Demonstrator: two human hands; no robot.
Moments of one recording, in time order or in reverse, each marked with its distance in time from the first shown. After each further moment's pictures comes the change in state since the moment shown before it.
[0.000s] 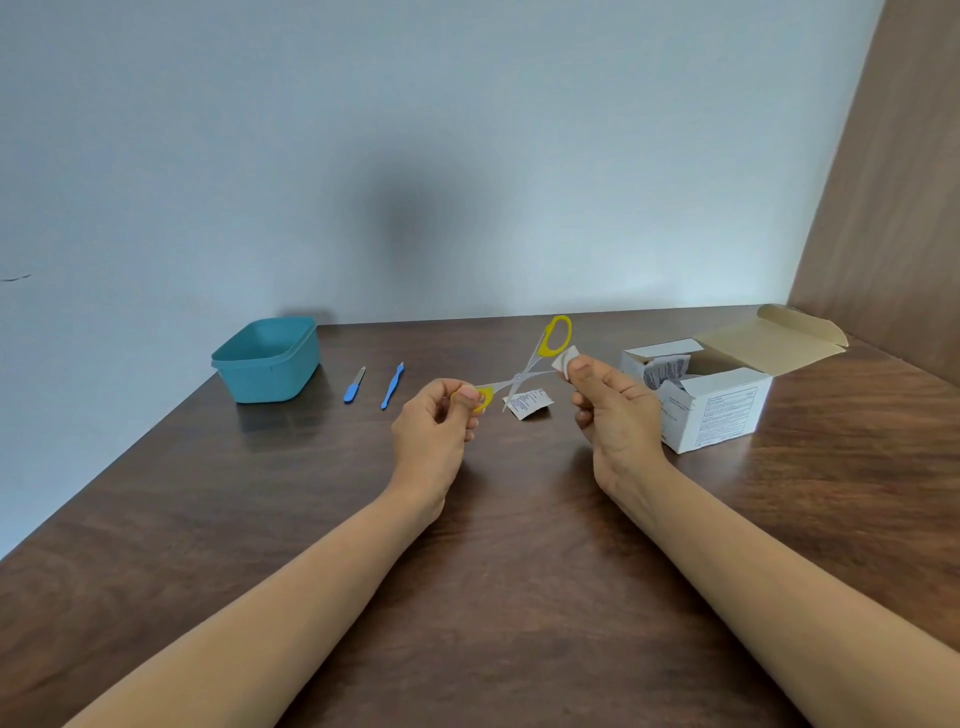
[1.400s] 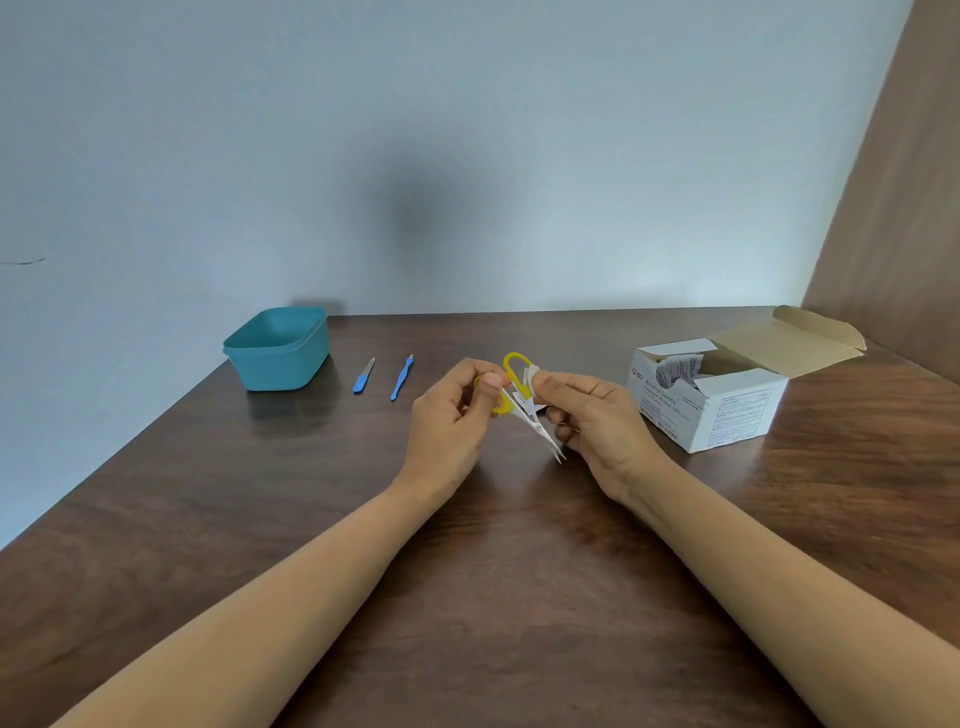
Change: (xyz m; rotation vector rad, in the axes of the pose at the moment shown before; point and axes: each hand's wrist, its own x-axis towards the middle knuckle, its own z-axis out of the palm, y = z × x) left_hand 0.000 0.000 -0.004 0.130 -0.149 0.365; right_hand -0.009 0.003 0.004 -0.250 -0.366 0.074
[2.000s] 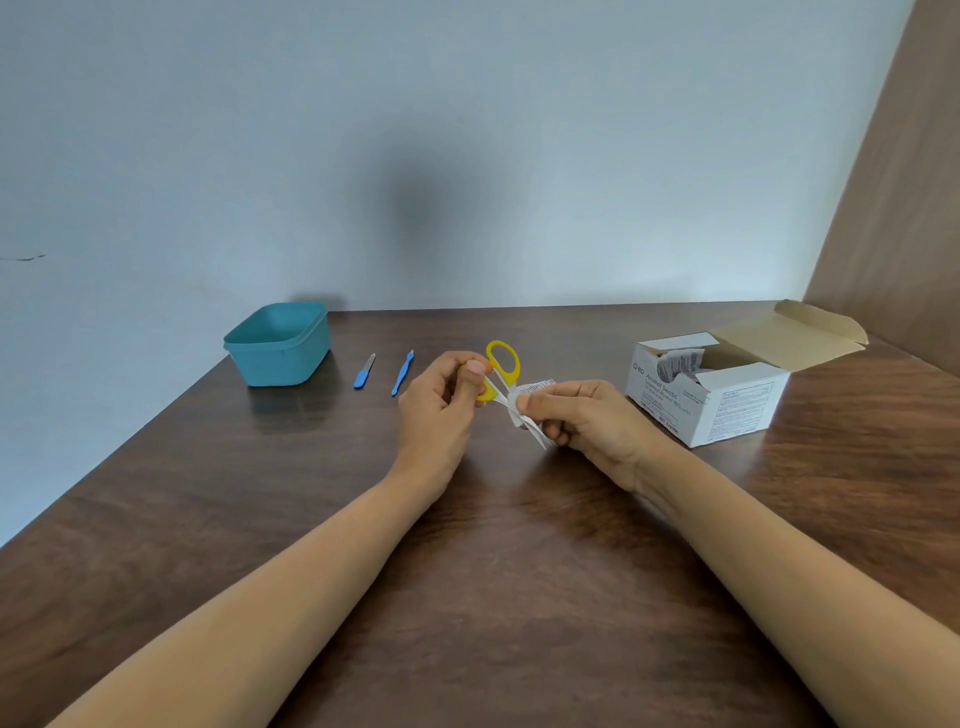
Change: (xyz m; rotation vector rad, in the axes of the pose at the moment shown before) left_hand 0.004 0.000 -0.003 -0.069 0.137 -0.073; right_hand -0.003 -0.009 -0.004 -0.252 -0.182 0.114
